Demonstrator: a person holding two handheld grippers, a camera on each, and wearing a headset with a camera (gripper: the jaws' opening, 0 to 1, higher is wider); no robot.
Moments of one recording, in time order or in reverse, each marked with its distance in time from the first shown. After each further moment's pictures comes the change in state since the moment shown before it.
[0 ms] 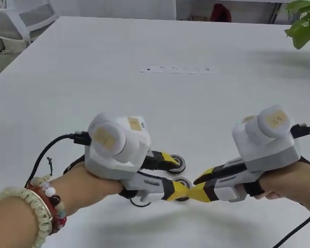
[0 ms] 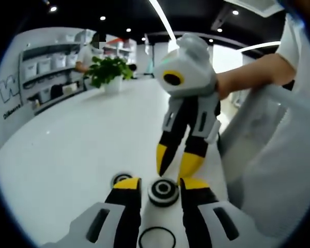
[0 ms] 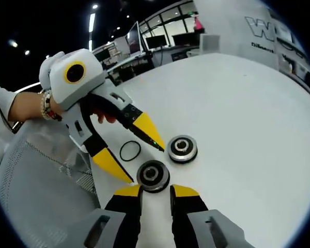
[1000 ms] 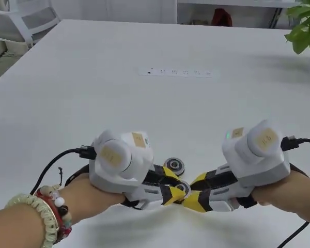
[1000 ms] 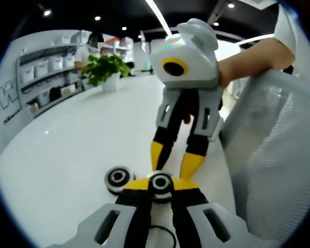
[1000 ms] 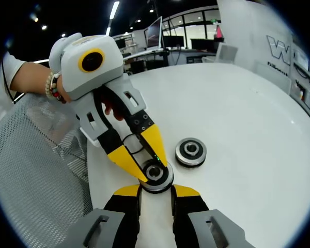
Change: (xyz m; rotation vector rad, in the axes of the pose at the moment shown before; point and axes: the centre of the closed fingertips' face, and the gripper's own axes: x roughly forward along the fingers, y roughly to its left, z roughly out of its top) left arm 0.008 -0.005 -0.013 0.042 0.027 0.003; right arm 0.012 0.002 -0.004 -0.195 0.021 -0.015
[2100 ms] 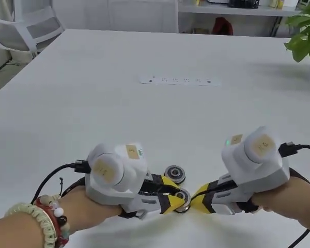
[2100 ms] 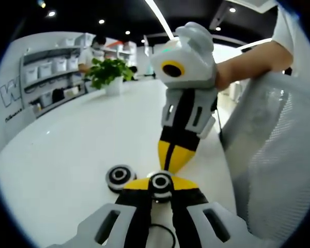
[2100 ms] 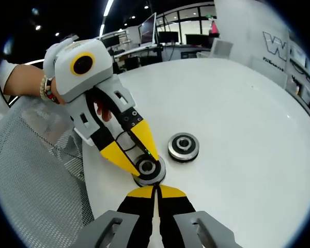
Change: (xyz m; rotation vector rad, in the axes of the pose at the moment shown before) left arm 0.000 0.004 0.000 -0.014 -0.046 0.017; right arm -0.001 -0.010 -0.006 0.072 0.041 -0.036
